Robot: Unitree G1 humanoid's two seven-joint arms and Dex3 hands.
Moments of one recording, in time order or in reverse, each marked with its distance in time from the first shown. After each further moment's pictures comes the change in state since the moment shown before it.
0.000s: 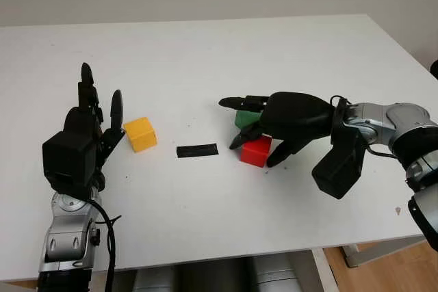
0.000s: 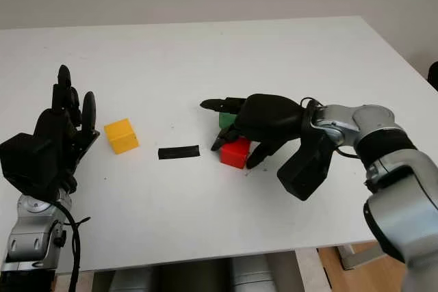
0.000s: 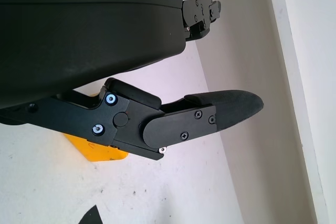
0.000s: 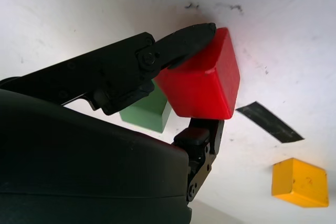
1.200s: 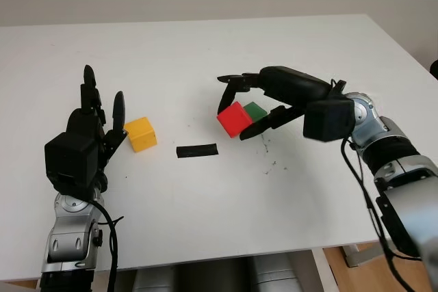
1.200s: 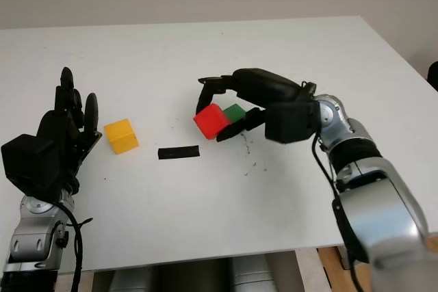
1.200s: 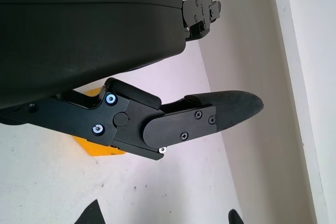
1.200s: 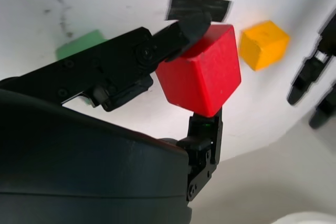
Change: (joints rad) left arm 0.004 -0.014 -0.005 -0.003 0.000 0.005 0.003; right arm 0.072 0.240 -0.396 0.028 0.889 0.328 0.836
